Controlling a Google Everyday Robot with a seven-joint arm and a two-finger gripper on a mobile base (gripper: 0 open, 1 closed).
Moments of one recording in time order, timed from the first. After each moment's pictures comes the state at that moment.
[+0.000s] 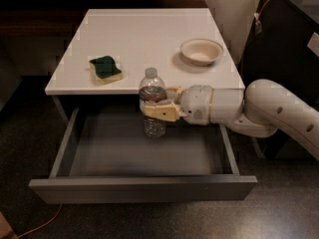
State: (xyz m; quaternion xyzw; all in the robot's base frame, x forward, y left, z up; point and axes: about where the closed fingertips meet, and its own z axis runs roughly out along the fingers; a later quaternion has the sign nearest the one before) arm 0.544 -0.004 0.856 -0.41 0.64 0.39 0.52
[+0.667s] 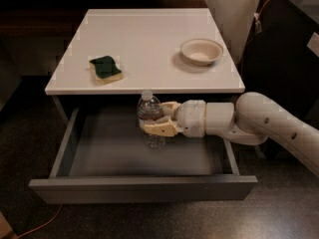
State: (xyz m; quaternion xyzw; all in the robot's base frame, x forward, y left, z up) arm 0.537 0.003 0.799 -0.47 0.62 0.38 0.50
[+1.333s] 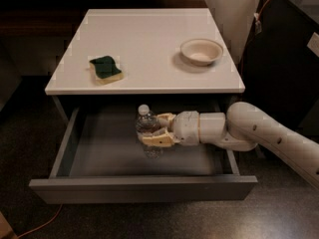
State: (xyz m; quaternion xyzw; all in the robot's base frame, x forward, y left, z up) arm 0.535 0.011 0.751 -0.49 0.61 0.39 0.48
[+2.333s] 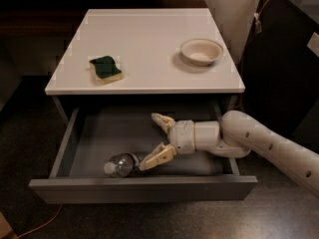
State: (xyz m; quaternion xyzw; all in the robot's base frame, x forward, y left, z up) arm 0.525 0.021 0.721 -0.49 0.61 0.41 0.47
